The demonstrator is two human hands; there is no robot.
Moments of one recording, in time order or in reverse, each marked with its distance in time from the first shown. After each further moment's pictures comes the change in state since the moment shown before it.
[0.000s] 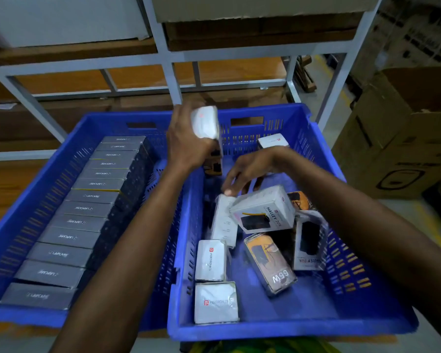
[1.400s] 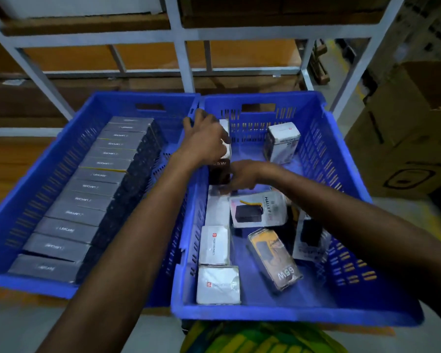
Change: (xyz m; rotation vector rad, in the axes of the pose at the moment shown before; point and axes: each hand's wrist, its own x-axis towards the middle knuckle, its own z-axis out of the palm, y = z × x) left_hand -0.010 0.005 0.002 0.669 -0.600 0.047; right_hand 0.042 -0.013 0.051 -0.254 0.222 0.037
